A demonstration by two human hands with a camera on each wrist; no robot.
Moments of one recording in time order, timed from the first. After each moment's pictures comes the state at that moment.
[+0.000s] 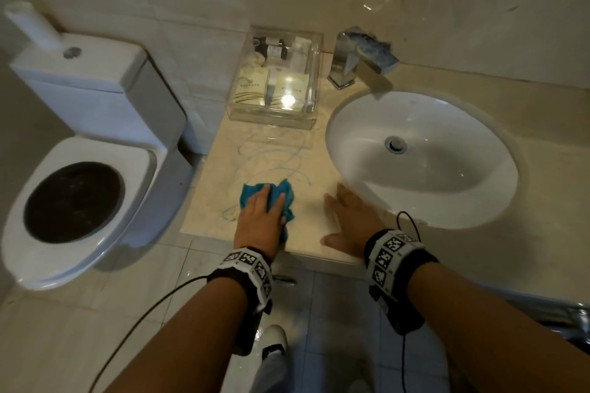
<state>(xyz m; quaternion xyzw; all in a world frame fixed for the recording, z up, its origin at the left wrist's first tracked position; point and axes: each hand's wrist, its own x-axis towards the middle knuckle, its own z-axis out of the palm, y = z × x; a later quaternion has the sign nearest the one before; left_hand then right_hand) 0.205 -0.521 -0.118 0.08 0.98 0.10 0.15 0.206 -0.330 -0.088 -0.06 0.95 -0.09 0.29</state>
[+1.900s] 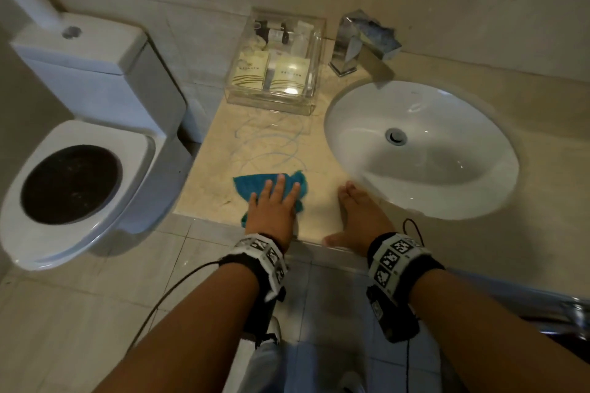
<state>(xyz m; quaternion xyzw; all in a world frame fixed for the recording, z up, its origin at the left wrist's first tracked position) 0.214 -0.487 -0.121 0.08 0.97 0.08 0.21 0.226 -0.312 -0.101 -0.01 0.95 -0.13 0.28</state>
